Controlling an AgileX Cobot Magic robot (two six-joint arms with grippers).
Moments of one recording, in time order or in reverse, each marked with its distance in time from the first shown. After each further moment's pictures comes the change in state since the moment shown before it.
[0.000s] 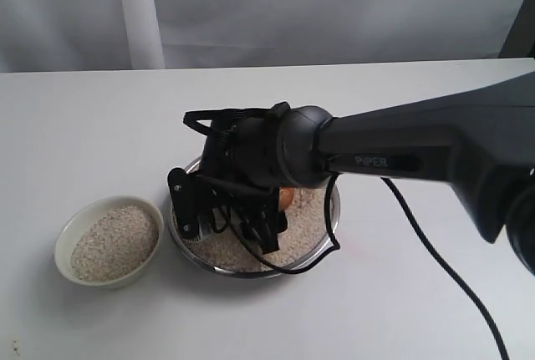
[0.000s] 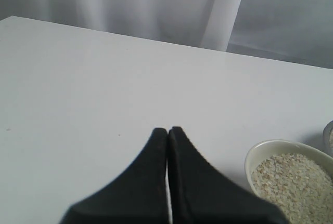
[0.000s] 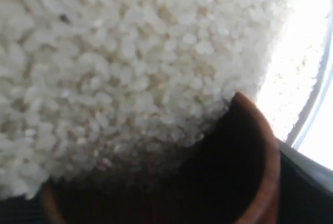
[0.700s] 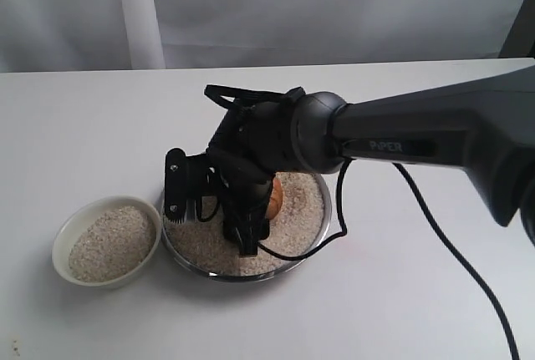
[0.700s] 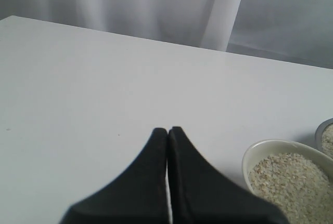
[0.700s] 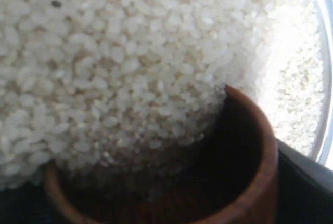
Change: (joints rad) left arm 0.000 0.000 0.000 0.000 0.000 0.000; right arm -0.037 -0.014 -0.001 0.235 -0.092 0.000
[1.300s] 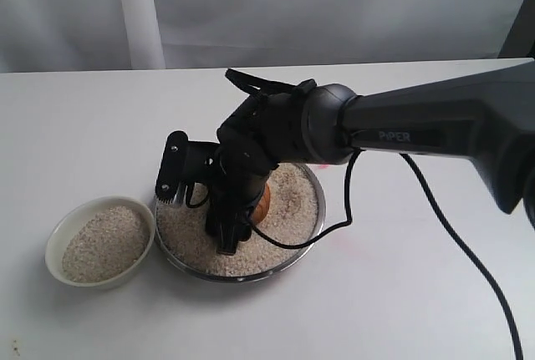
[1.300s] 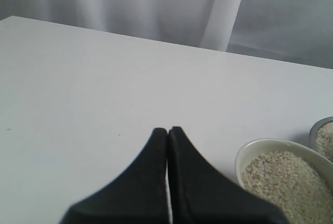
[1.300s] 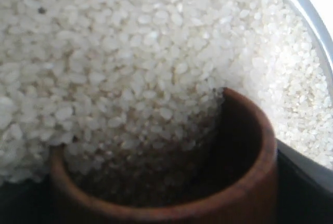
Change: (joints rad) left arm 0.000 0.000 0.000 0.000 0.000 0.000; right arm -0.035 -0.002 0.000 0.216 -0.090 -0.011
